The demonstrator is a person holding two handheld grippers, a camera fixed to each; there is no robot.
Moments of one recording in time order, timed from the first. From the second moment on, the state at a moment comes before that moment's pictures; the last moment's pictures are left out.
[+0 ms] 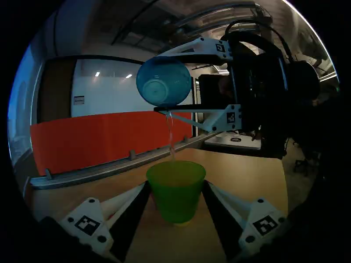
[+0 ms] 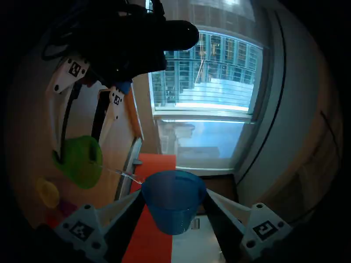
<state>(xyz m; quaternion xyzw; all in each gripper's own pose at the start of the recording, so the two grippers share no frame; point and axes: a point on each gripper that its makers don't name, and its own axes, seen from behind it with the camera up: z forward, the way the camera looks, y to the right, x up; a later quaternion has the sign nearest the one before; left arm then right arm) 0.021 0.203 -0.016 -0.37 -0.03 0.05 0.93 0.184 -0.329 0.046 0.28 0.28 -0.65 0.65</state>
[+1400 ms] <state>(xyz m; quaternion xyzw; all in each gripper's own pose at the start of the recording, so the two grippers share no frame) 0.025 0.202 -0.014 -0.36 -0.03 0.05 0.93 0.186 -0.309 0.050 0.31 0.24 -0.57 0.73</state>
